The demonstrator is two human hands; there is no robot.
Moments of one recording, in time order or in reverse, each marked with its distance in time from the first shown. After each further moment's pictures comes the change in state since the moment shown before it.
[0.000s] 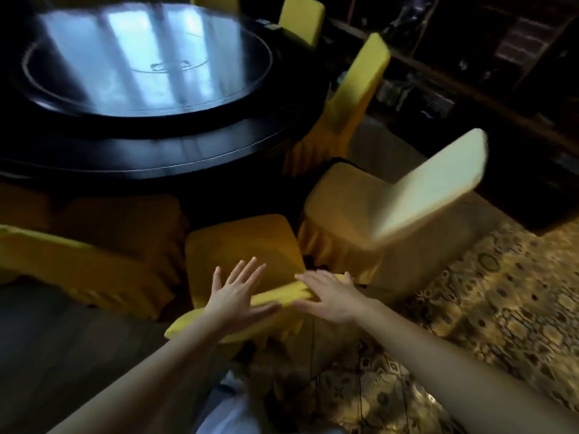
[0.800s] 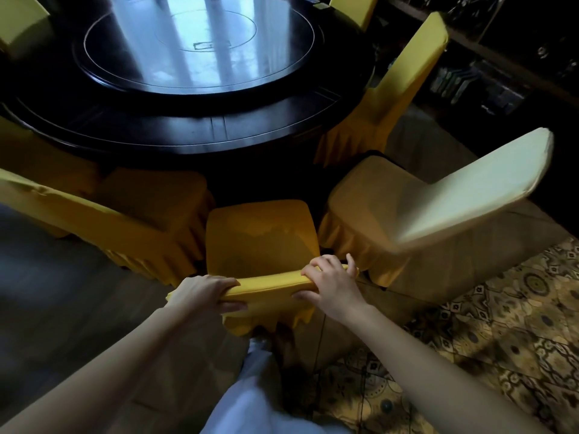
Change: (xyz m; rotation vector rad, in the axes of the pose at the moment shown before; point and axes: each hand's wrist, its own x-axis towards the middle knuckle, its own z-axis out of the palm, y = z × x) left_hand -0.025 -0.030 0.002 0.082 0.010 -0.027; right_hand 0.016 0.018 0.012 -0.143 0.335 -0.154
